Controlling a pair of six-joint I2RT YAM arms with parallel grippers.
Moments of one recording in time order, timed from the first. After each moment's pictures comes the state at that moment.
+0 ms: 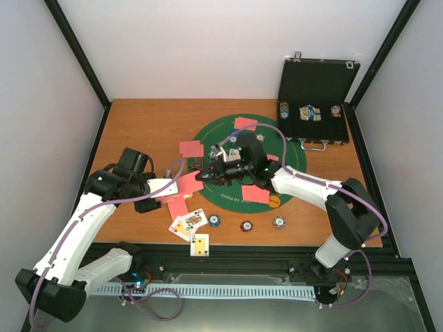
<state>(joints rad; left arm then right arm) -0.35 0.96 1.02 -1.20 0.12 0.95 0.75 1.62 1.04 0.19 -0.90 1.07</state>
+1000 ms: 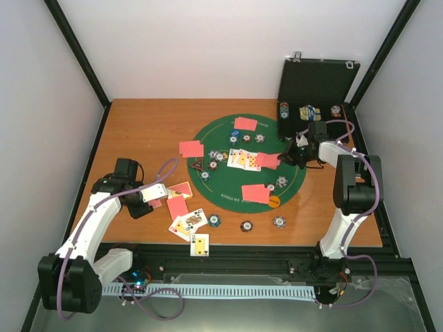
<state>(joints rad) -0.07 1.01 0.74 -0.98 0.07 1.02 -0.01 1.86 1.14 -0.38 -0.67 0.55</state>
